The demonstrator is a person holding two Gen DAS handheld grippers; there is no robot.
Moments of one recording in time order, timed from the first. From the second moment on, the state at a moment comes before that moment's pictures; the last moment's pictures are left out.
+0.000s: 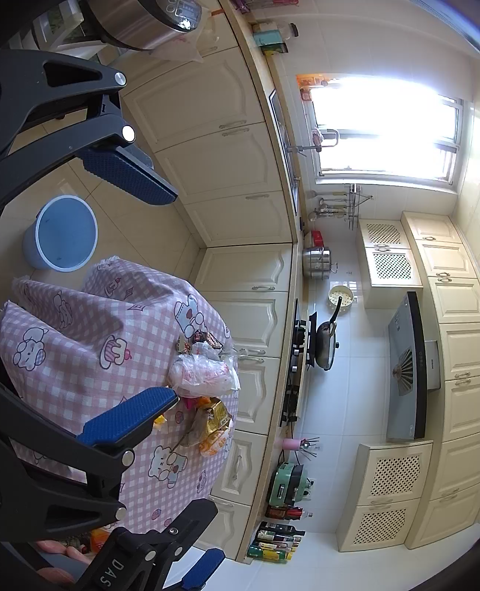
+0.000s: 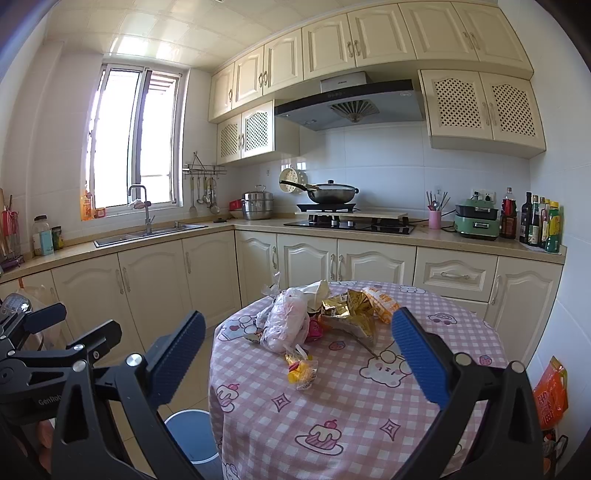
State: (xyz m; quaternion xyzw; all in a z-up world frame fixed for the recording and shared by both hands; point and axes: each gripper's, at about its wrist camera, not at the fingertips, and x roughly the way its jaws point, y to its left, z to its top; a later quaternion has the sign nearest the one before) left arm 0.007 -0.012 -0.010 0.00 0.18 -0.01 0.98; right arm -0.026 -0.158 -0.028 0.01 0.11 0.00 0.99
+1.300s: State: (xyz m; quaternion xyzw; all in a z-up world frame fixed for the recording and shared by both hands) left arm 0.010 -0.012 -0.014 0.01 0.19 -0.01 0.98; right arm -0.022 -0.159 -0.030 0.01 0.11 0.00 0.99
